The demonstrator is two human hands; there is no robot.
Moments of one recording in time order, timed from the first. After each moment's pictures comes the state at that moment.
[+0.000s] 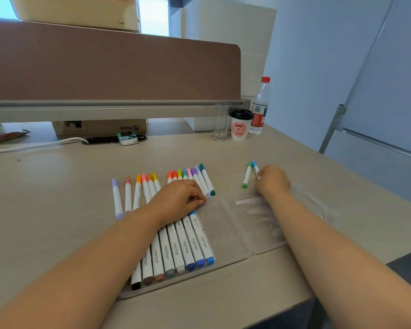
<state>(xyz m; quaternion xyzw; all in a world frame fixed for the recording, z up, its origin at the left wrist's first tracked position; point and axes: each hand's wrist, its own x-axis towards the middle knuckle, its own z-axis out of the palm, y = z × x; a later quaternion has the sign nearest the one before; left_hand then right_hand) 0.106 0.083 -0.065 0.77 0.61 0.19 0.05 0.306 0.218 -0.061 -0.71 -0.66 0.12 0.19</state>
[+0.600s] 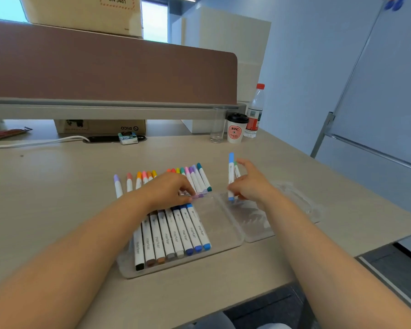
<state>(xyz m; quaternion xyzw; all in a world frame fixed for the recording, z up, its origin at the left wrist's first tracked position) 0.098 0.066 -0.042 0.75 0.64 0.11 0.07 0.294 0.141 -0.033 -0.54 -0.69 0.41 0.27</state>
